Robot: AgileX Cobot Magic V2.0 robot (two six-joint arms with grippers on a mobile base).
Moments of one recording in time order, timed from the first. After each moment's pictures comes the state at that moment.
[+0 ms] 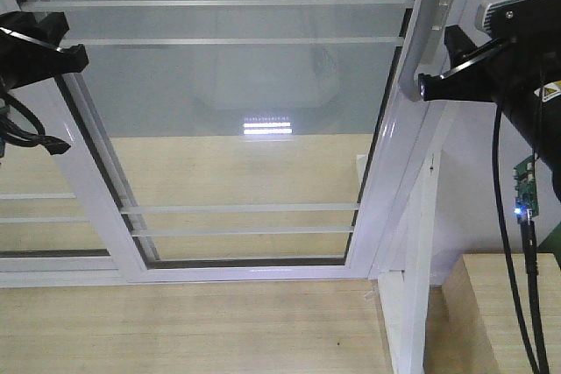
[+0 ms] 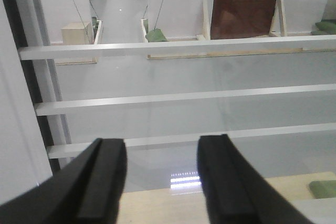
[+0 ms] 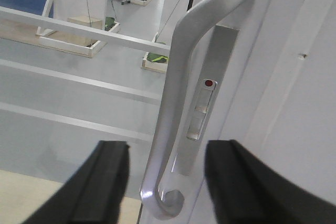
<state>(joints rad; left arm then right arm) -0.15 1.31 -0.74 -0.08 -0.32 0.05 0.31 1.29 -0.67 0.52 -0.44 -0.63</state>
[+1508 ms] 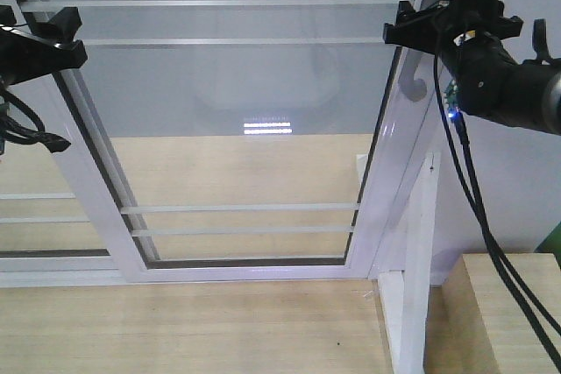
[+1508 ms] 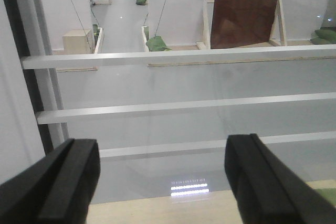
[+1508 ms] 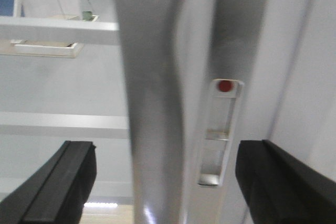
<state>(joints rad) -0.15 1.31 -0.74 -0.08 -0.34 0.05 0.21 1.87 -1.12 0.39 -0.50 -0.36</state>
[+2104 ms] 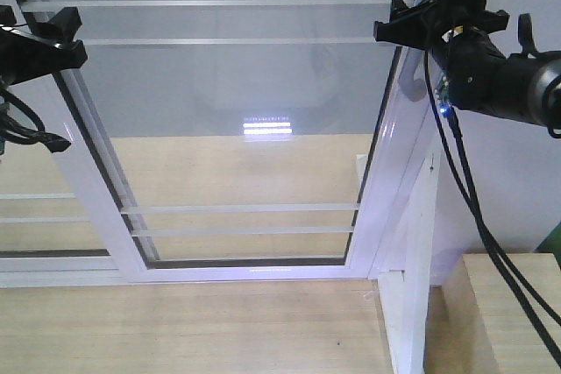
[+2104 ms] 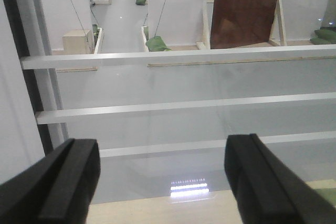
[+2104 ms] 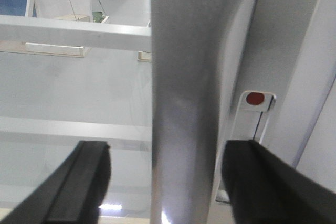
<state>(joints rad) -0.15 1.31 -0.74 -0.08 -0.34 0.05 0.21 1.91 -1.18 0.36 -0.48 -0.35</state>
